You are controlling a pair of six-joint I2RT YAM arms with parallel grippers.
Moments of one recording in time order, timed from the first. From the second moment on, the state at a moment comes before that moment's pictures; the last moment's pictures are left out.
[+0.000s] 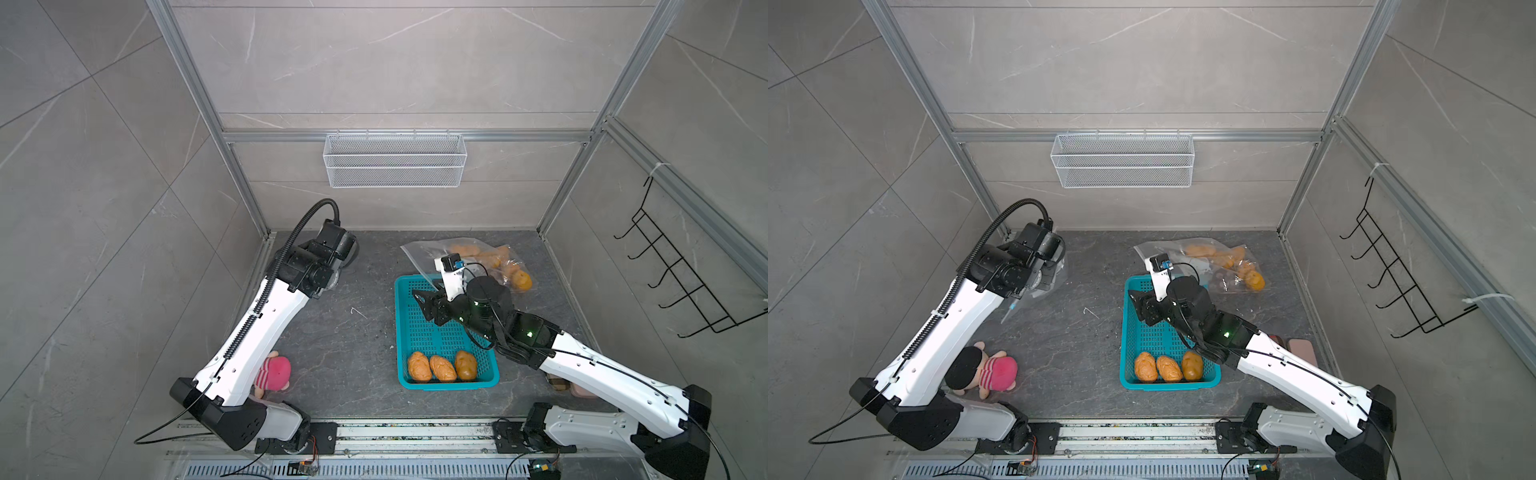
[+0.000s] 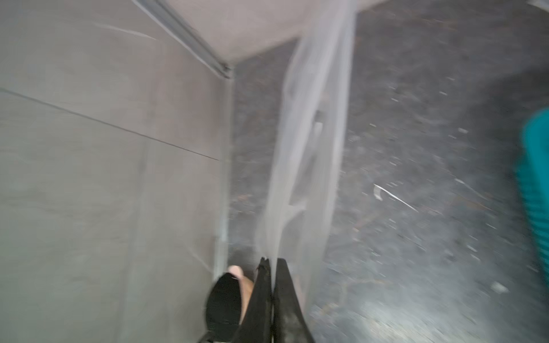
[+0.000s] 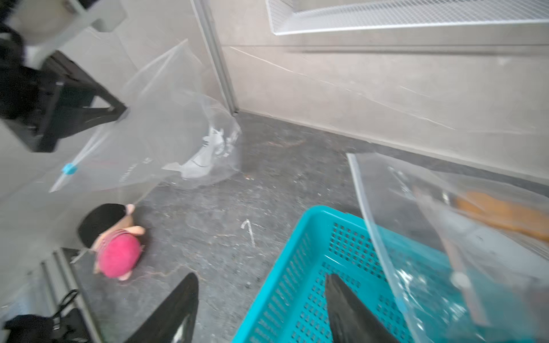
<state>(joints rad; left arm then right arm) -0.57 1.41 1.66 -1.32 -0.52 -0.17 0.91 1.13 1.05 -0.30 0.25 0.26</state>
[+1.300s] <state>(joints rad) -0.62 1.40 1.26 -0.94 0.14 -0.22 0.90 1.52 0.95 -0.64 -0.23 0.48</state>
